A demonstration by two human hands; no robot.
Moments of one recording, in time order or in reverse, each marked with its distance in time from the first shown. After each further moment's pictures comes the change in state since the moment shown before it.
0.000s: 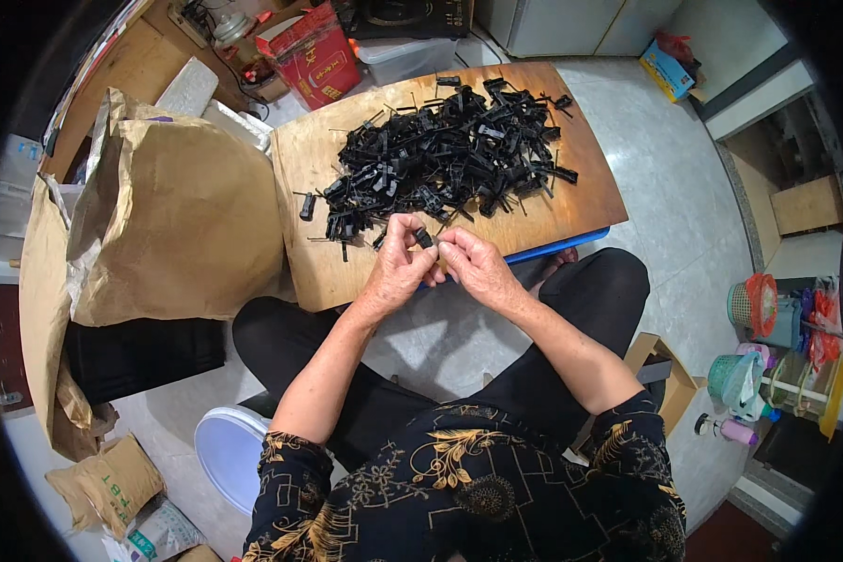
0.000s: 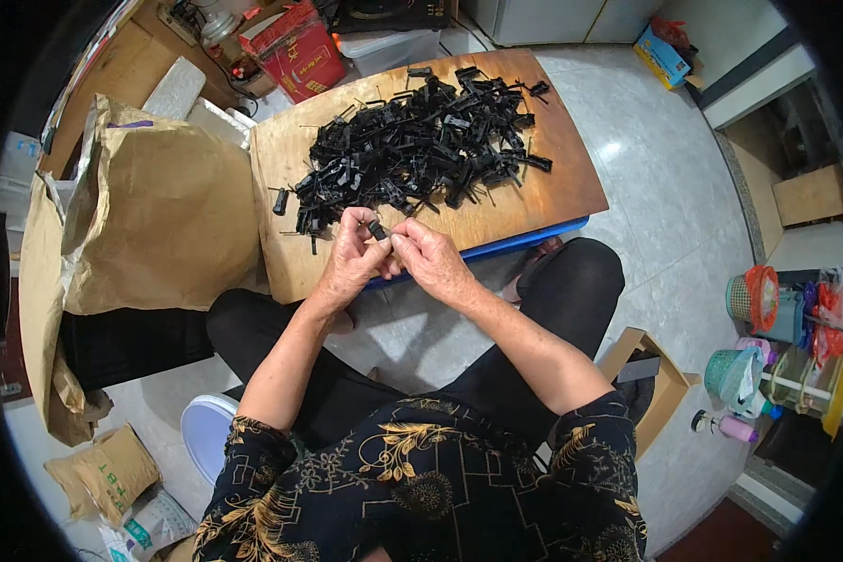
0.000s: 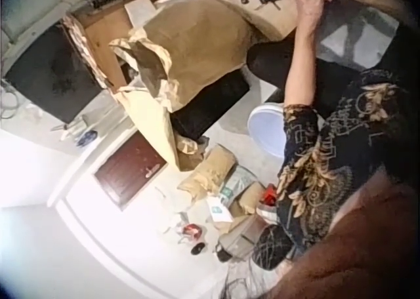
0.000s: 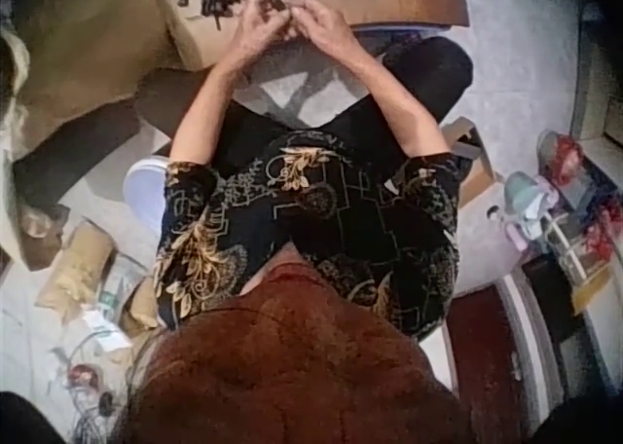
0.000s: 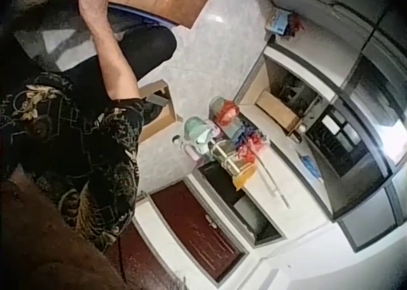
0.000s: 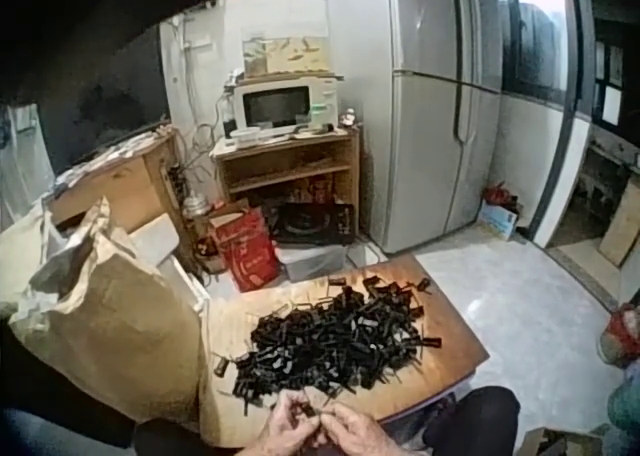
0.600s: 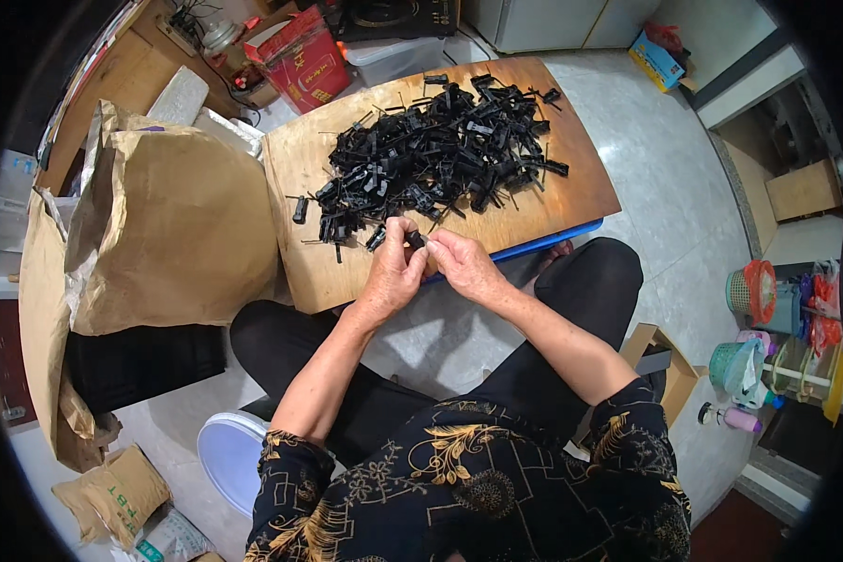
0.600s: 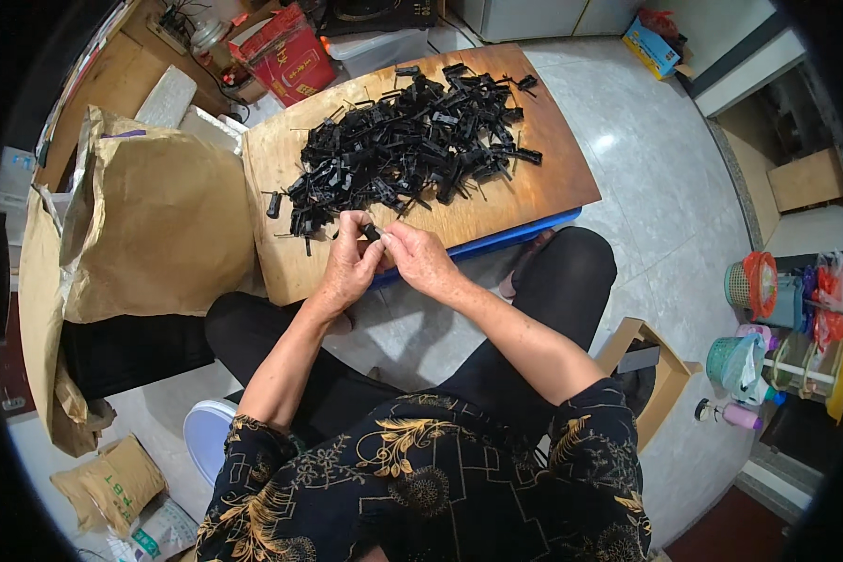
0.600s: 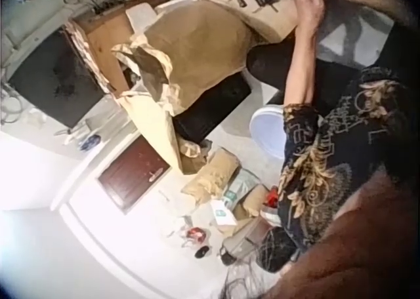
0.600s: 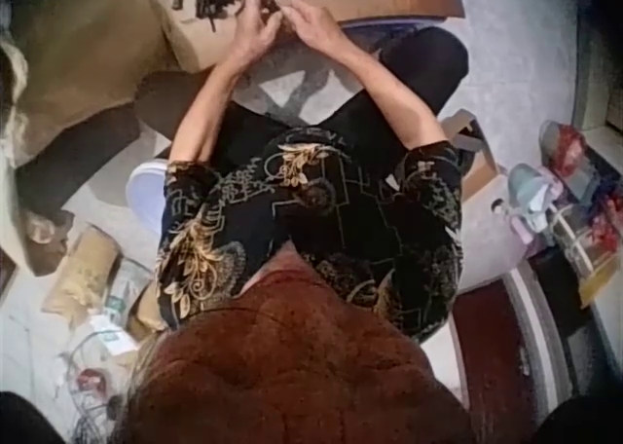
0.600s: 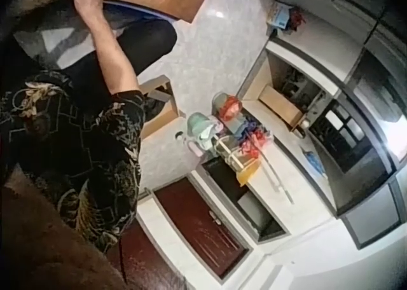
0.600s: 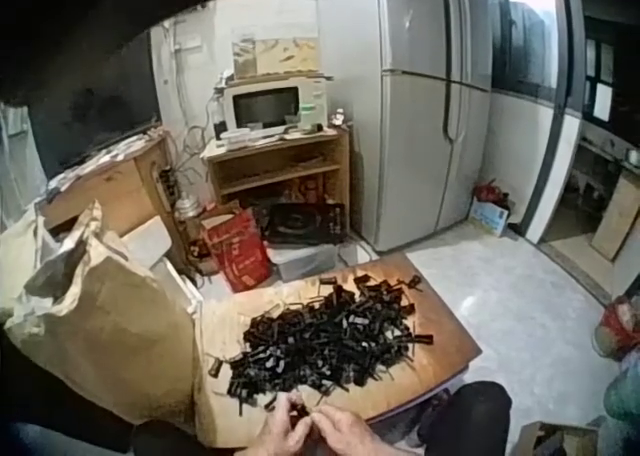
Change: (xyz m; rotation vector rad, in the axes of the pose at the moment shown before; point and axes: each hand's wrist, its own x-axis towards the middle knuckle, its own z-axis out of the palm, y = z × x) left_hand 0.002 -0.017 0.001 0.431 0.099 0.198; right_hand 0.004 0.017 0.003 -0.233 0.035 -0.027
